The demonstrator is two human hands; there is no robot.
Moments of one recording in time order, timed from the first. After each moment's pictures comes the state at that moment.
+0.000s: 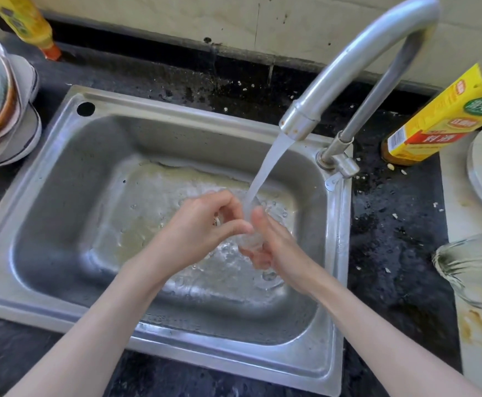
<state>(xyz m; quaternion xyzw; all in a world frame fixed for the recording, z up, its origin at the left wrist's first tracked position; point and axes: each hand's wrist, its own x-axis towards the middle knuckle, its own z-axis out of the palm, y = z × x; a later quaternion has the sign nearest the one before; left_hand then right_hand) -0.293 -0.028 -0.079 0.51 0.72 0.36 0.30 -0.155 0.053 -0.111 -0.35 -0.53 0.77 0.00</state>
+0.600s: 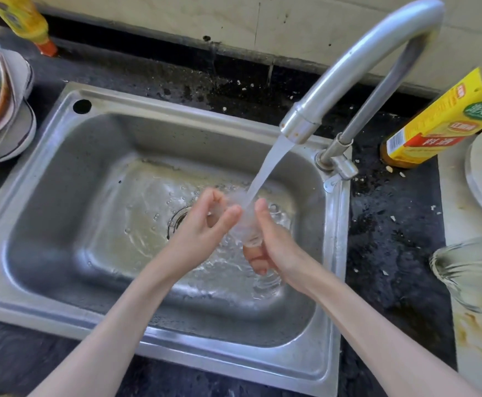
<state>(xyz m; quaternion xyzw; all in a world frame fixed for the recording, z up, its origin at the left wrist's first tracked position) -0.281 -0.029 -0.102 0.33 0.67 0.51 0.42 -0.160 0.056 -0.103 -0.36 -0.51 0.78 -0.06</state>
